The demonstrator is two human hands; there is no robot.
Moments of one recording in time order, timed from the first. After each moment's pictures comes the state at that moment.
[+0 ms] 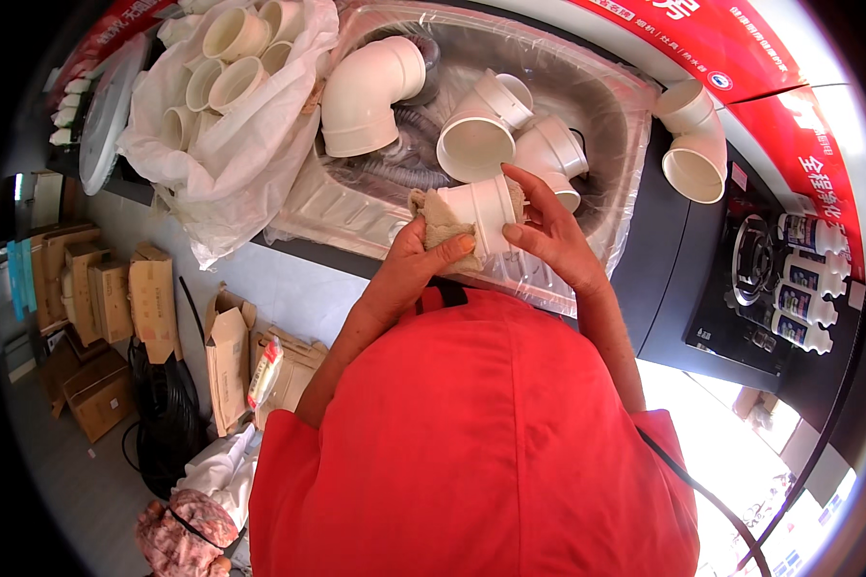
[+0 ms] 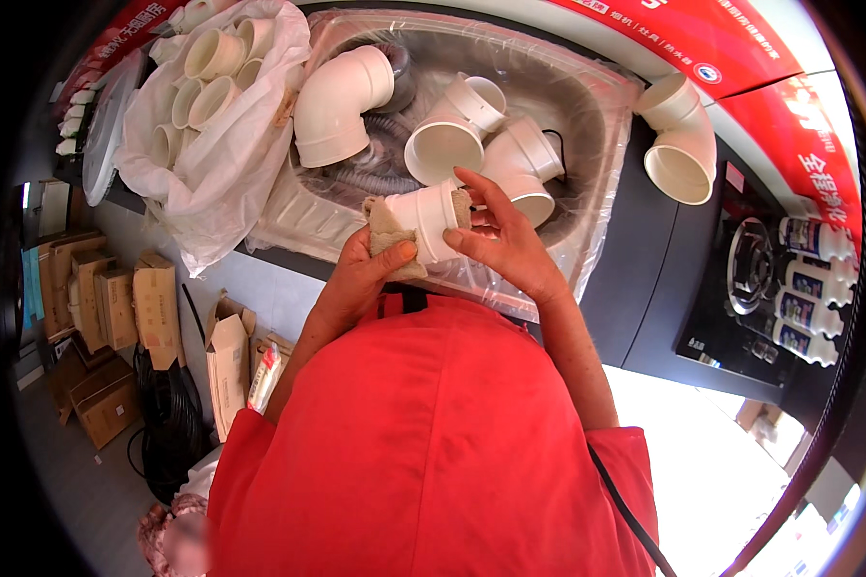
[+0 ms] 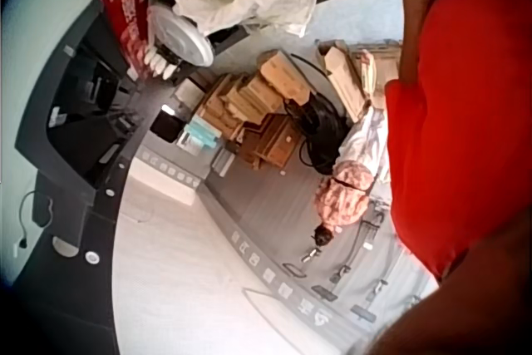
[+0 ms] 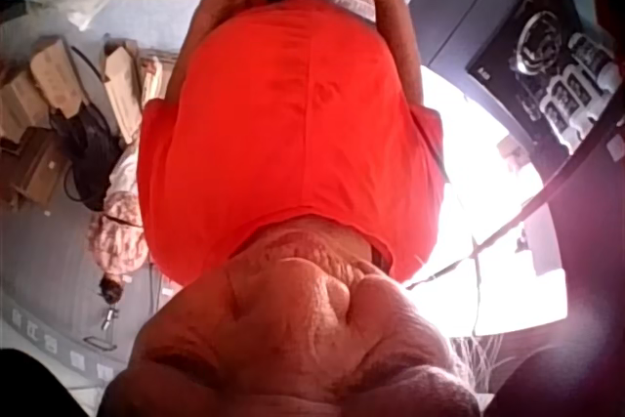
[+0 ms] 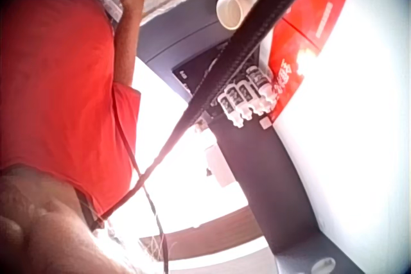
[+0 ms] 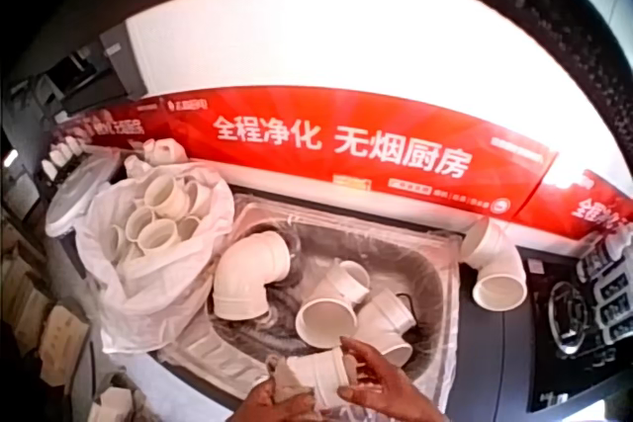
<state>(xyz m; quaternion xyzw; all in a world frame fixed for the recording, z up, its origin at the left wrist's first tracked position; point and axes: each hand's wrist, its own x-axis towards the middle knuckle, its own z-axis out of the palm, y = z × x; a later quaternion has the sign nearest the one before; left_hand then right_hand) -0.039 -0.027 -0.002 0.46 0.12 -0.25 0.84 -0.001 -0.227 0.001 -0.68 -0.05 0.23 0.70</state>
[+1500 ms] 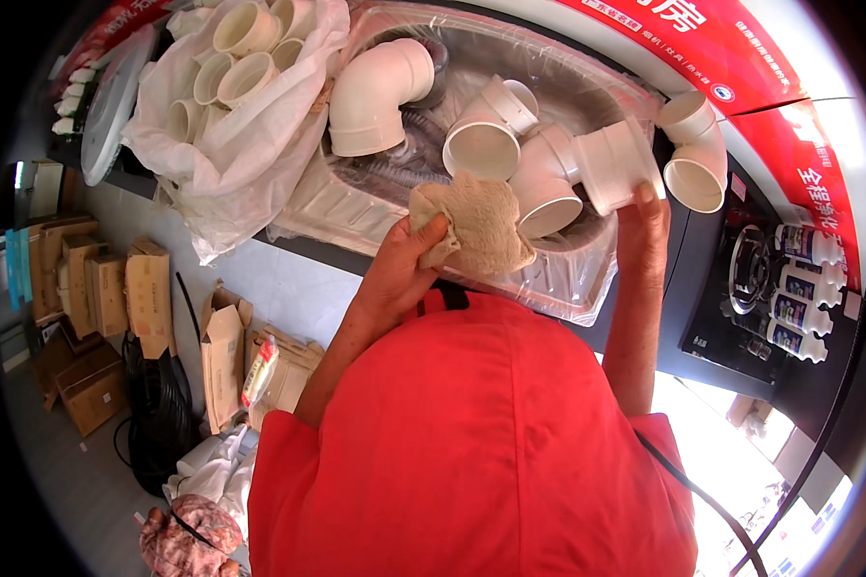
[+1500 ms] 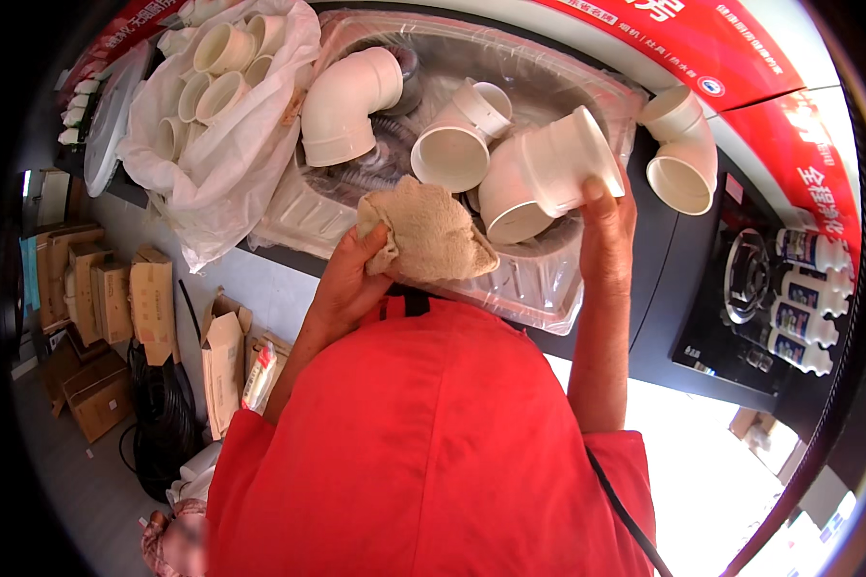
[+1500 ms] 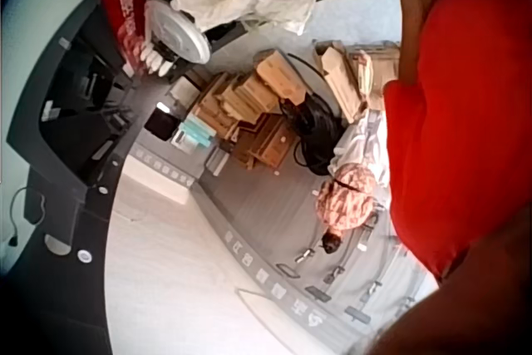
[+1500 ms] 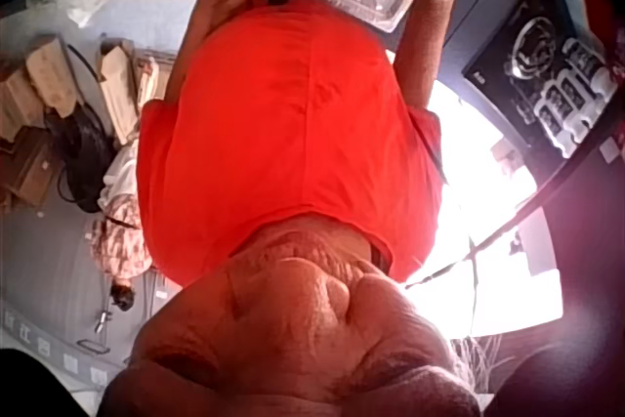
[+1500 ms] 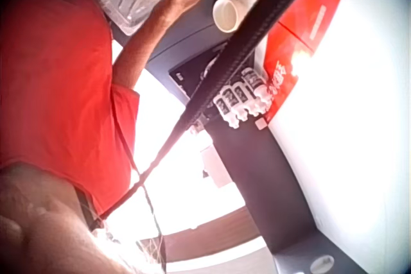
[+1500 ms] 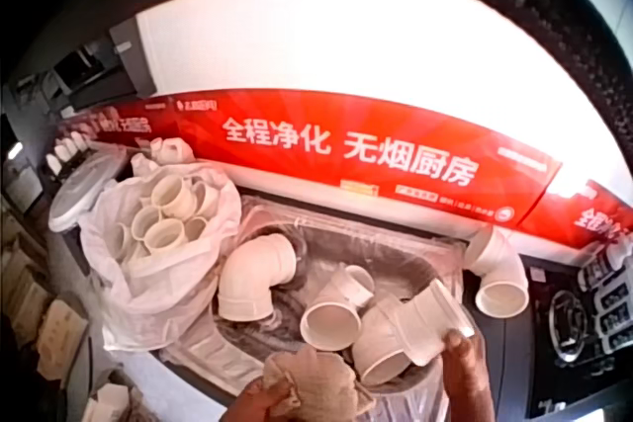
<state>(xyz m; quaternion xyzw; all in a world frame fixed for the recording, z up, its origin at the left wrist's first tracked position) -0.036 -0.020 -0.005 0.29 0.13 -0.22 0.92 0.025 -0.280 0.025 -0.64 0.05 -0.03 0.76</state>
